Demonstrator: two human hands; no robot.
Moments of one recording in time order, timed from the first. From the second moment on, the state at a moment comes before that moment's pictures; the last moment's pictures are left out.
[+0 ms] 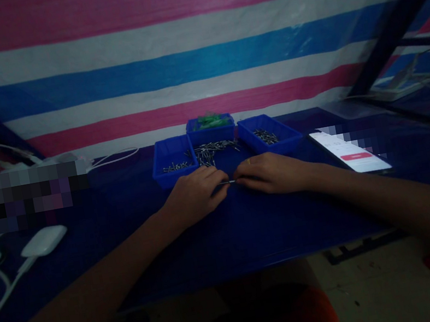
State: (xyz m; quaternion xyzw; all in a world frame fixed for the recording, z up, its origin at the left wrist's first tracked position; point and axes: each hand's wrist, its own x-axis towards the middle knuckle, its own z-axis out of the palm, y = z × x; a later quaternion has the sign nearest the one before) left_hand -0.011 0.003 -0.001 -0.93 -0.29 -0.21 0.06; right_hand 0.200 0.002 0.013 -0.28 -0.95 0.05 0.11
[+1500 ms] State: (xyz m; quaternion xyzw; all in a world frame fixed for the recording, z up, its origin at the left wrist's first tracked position) left_hand -0.009 -0.004 0.001 -0.94 -0.25 -0.24 -0.01; right_hand 0.198 0.001 0.015 -0.28 -0.94 0.15 0.13
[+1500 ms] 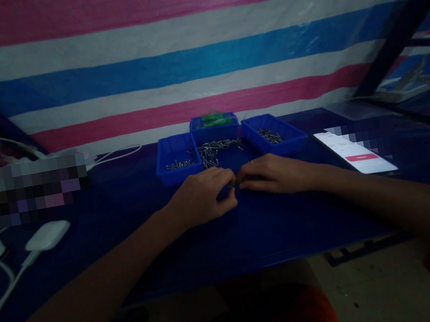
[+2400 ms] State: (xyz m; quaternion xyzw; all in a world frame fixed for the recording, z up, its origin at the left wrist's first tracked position) left_hand -0.010 0.003 -0.004 -0.93 -0.32 -0.17 0.05; right_hand 0.202 0.006 0.014 -0.31 -0.94 0.07 0.09
